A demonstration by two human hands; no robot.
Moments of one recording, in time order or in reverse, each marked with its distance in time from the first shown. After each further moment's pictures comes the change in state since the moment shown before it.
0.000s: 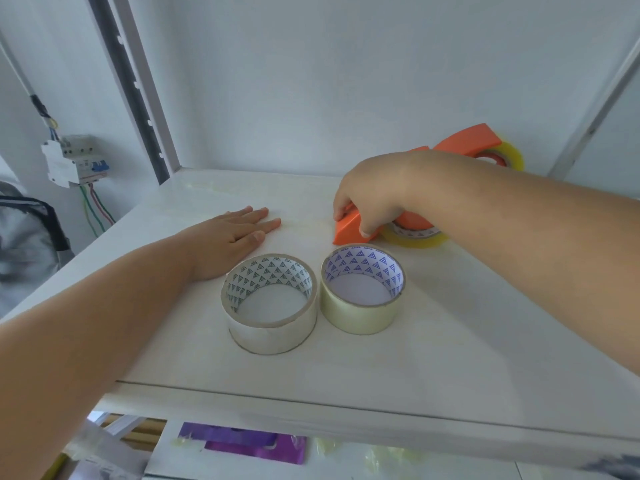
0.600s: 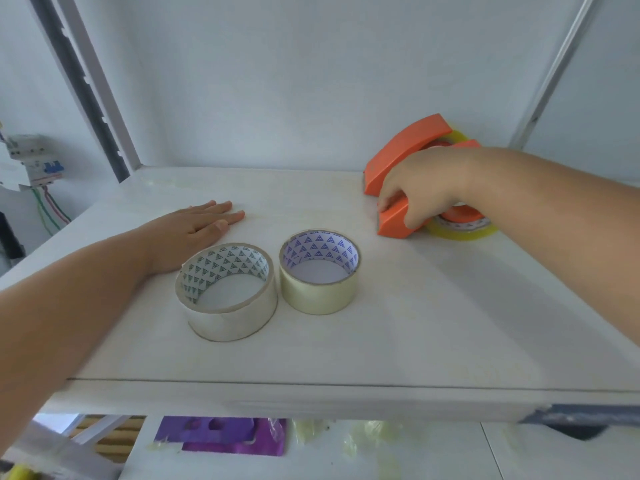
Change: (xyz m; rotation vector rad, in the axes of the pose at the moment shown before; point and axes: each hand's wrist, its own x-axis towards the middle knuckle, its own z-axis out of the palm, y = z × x) left_hand 0.002 -0.001 0.000 -0.045 0.046 0.005; right_hand -0.053 0.071 0.055 0.115 -0.029 0.138
